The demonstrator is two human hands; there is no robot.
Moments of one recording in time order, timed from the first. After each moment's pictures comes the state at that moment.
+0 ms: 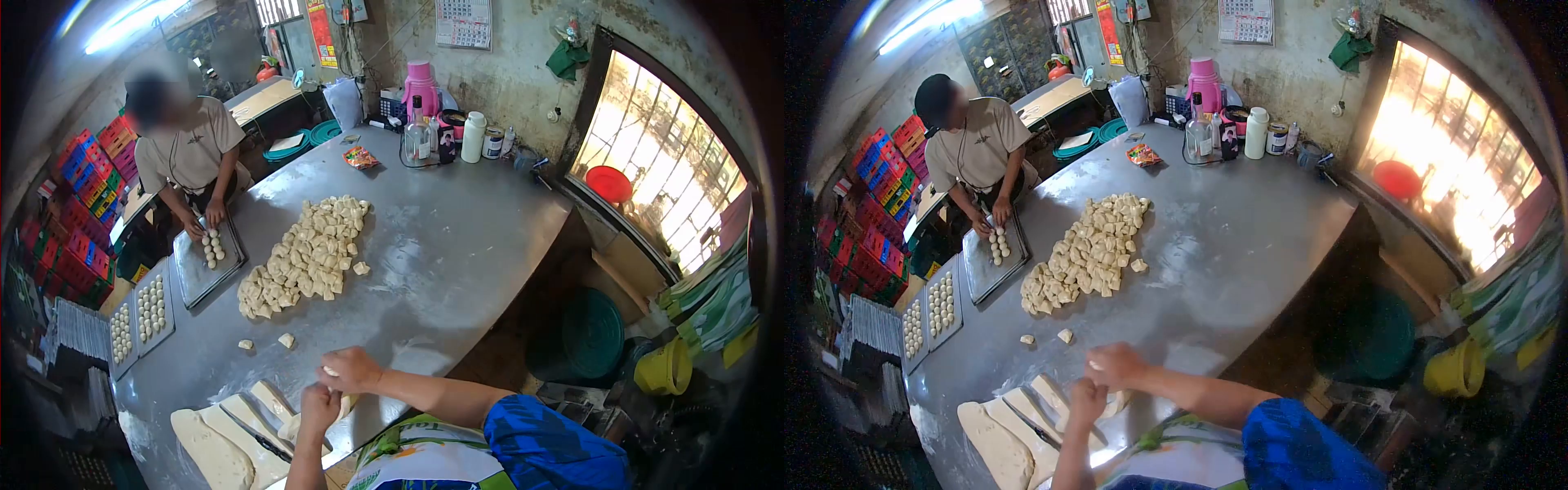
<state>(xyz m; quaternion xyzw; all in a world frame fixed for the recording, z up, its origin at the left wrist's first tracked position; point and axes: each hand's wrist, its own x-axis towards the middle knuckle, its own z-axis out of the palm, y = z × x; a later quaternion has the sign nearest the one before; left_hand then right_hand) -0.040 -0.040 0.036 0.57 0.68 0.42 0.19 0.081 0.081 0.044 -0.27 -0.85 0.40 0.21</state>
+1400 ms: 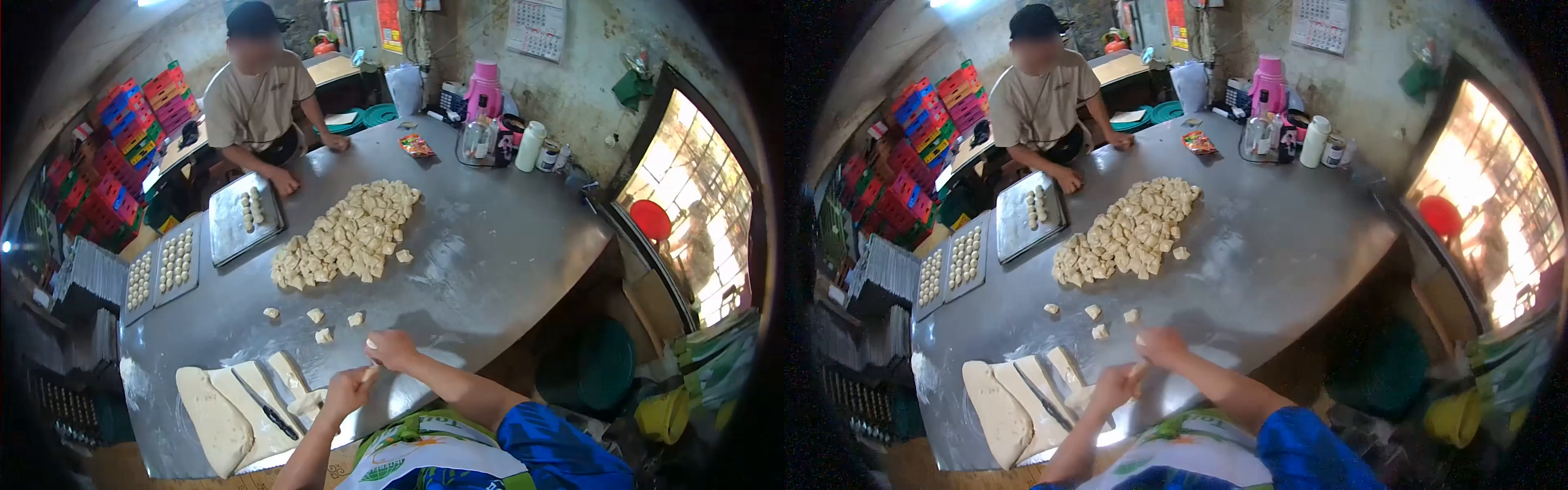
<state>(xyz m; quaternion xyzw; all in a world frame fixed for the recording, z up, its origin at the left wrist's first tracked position) -0.034 -0.040 0.039 0.56 0.71 0.30 0.32 0.077 0.111 -0.014 -0.36 -0.87 0.34 0.00</state>
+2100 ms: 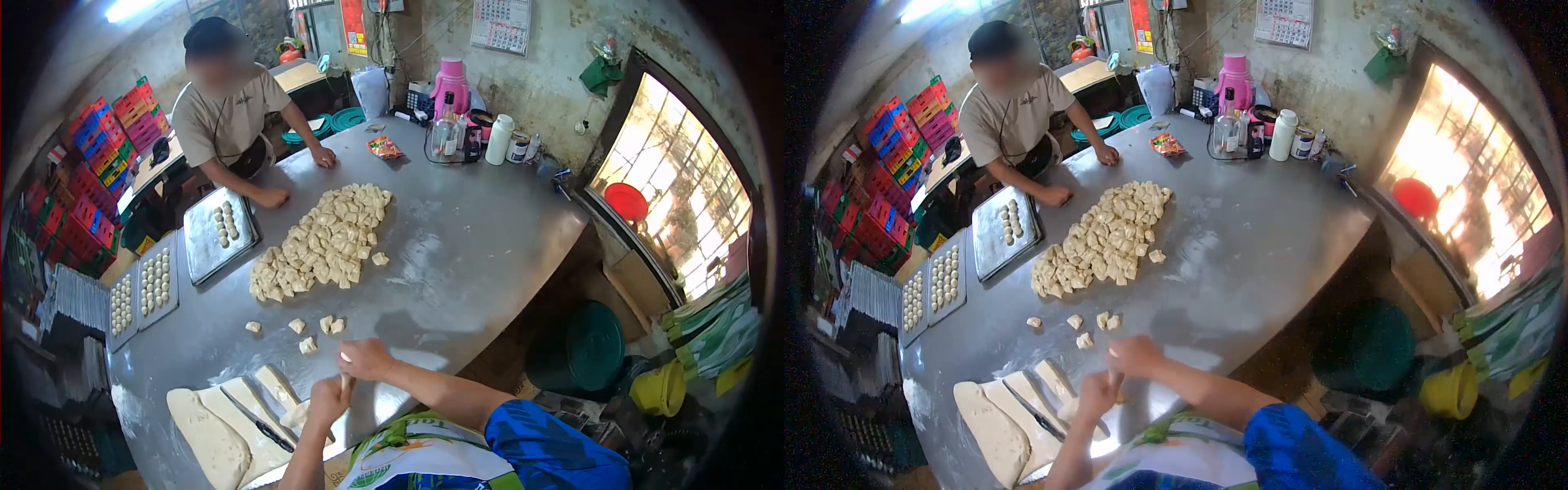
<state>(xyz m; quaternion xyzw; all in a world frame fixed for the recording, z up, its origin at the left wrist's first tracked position) -0.054 -0.040 0.016 0.55 0.74 0.27 0.29 0.061 0.087 -0.015 -0.33 -0.86 0.37 0.09</state>
